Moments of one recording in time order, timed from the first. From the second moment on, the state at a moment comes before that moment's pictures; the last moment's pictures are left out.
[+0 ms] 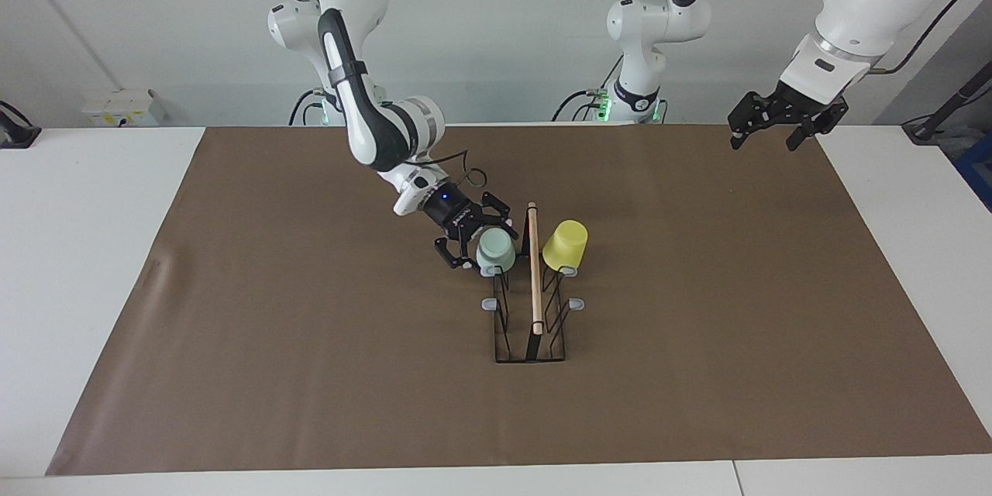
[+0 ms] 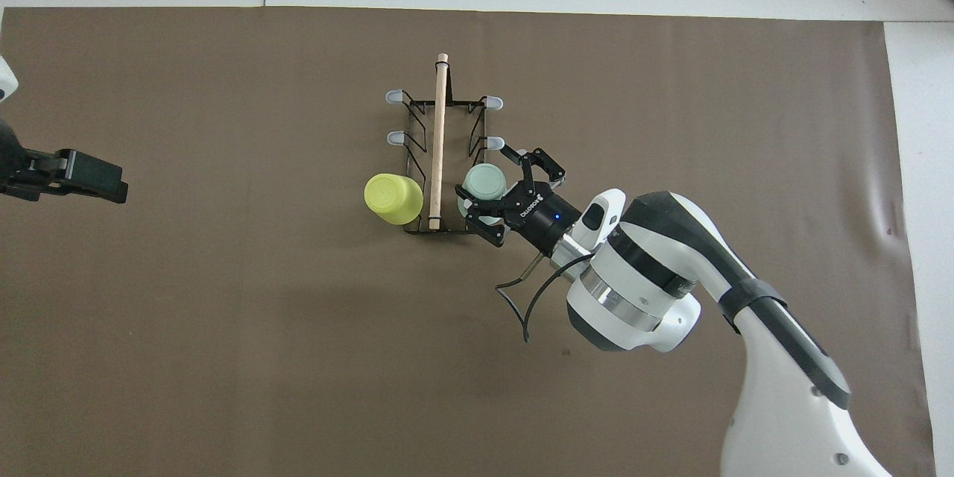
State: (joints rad) left arm -0.02 0.00 -0.04 -1.56 -0.03 1.51 0.03; right arm 0.40 0.26 0.12 -2.03 2.54 2.66 -2.59
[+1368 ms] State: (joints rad) left arm -0.02 0.00 -0.04 -1.56 -0.03 1.51 0.03; right arm -0.04 0.22 0.11 -1.96 1.28 2.39 -2.54
